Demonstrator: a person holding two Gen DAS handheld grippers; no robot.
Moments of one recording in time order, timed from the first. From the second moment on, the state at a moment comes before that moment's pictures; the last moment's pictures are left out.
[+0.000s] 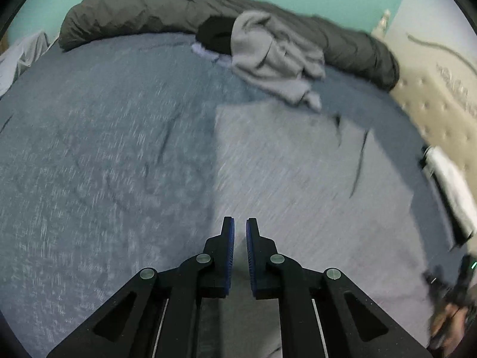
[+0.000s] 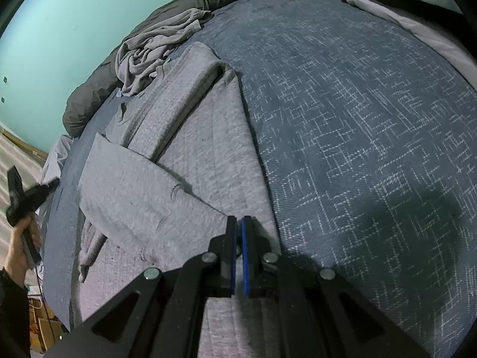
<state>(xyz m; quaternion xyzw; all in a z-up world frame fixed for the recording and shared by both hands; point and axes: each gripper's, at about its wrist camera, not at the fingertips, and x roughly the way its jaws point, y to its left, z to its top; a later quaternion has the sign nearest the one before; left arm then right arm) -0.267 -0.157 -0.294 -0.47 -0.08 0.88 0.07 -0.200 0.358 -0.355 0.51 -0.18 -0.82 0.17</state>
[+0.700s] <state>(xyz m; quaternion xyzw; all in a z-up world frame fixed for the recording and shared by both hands) -0.285 -0.160 -0.343 -0.46 -0.09 0.88 0.07 -0.207 0.356 -0.365 0.52 -0.17 -0.82 0.17</state>
